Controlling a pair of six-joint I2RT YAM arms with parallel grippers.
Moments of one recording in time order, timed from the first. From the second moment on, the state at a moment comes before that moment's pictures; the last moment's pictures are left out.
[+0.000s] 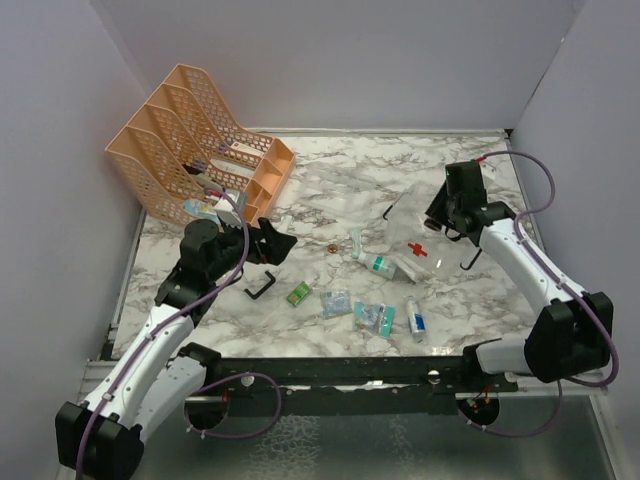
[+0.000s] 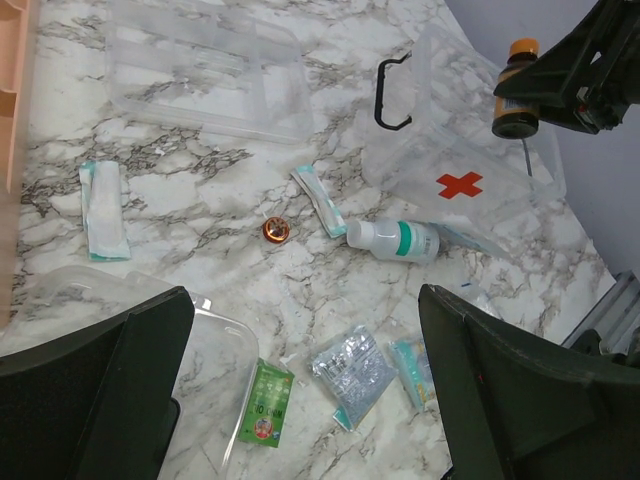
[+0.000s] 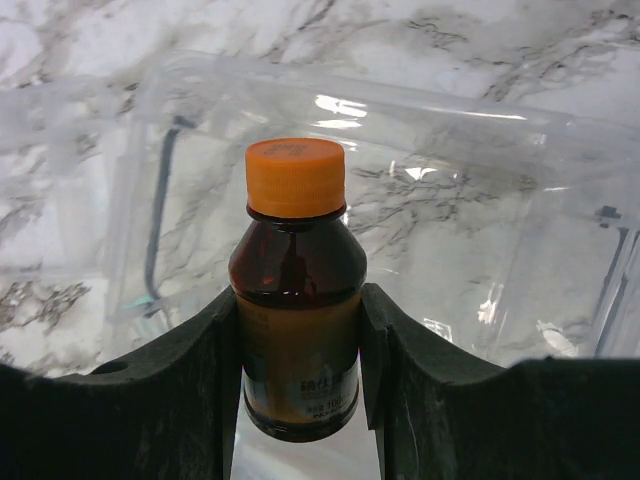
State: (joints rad) left arm -0.36 0.77 0.60 -0.07 0.32 -0.44; right arm 0.29 1.32 1.05 -0.49 0.34 0.66
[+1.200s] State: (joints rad) left arm -0.36 0.86 0.60 -0.09 0.31 -0.42; right arm 0.12 1.81 1.29 -0.48 0.02 0.52
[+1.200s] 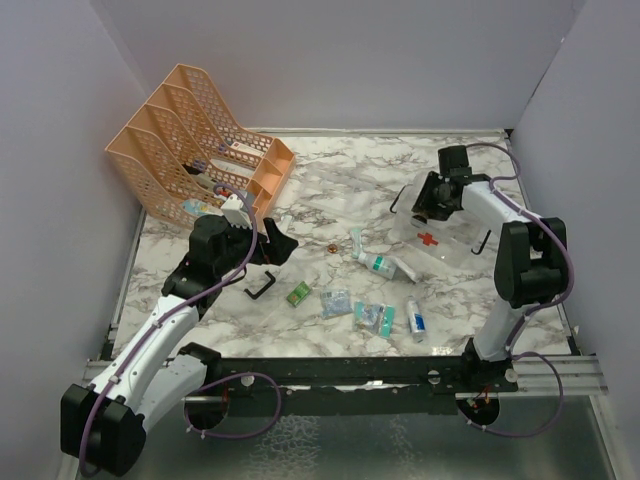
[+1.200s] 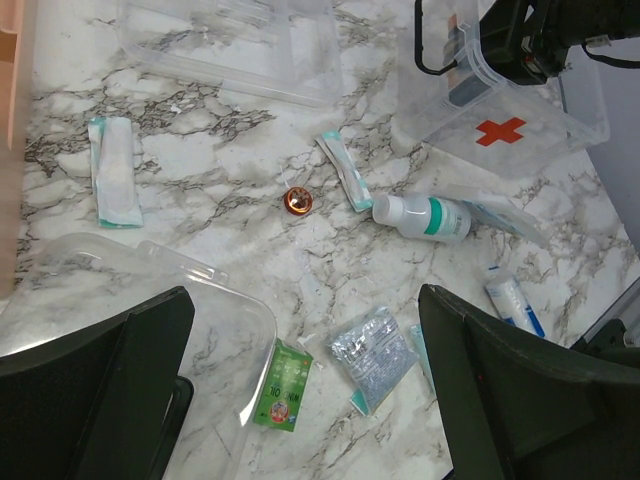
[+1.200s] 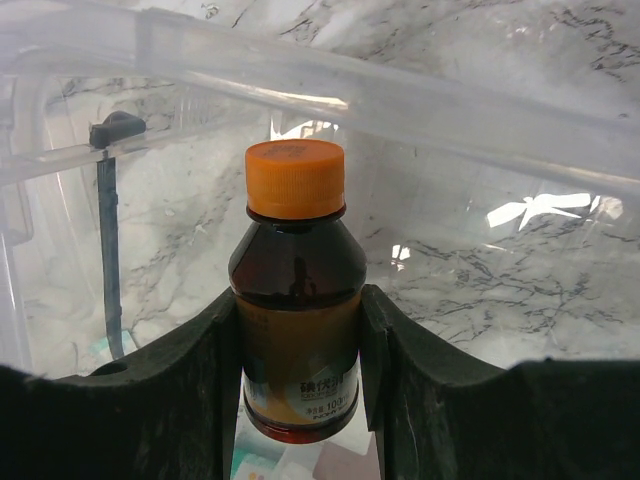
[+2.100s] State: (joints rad) left arm -0.36 0.87 0.60 -0.09 0.29 -0.42; right arm 0.11 1.77 1.14 -0.35 -0.17 0.62
